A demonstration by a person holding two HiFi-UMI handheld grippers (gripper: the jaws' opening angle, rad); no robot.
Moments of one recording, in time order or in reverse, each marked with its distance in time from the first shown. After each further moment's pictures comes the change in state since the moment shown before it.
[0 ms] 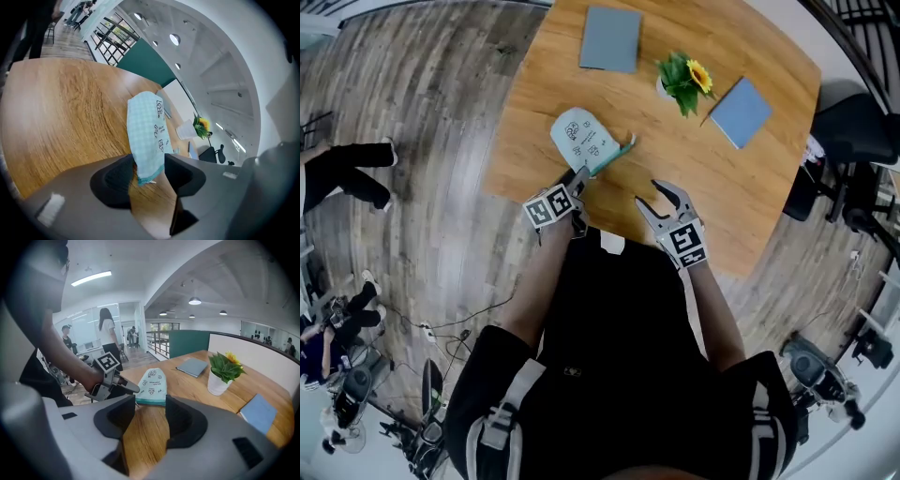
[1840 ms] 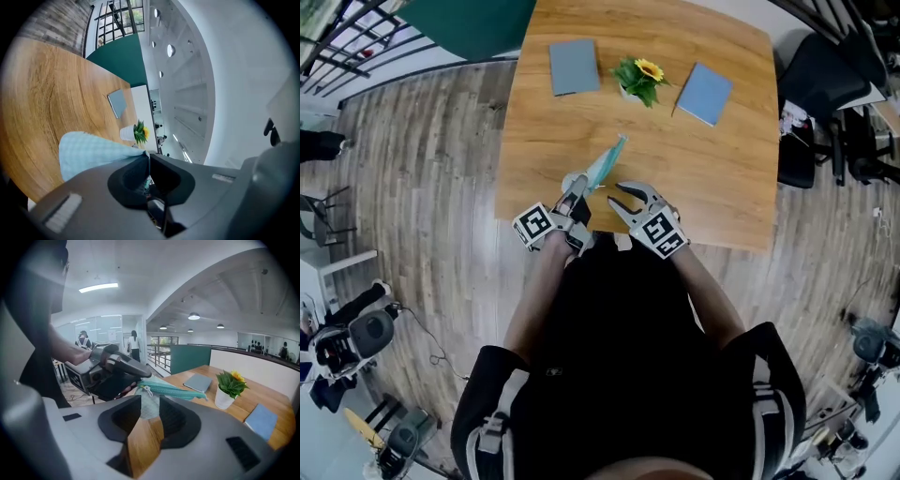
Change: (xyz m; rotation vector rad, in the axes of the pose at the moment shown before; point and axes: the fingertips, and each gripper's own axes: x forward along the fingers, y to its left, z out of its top) left arm -0.095 -0.159 0.031 -0.214 0.020 -0.600; right arm -0.006 0.061 0.044 -0.030 -0.171 -0.037
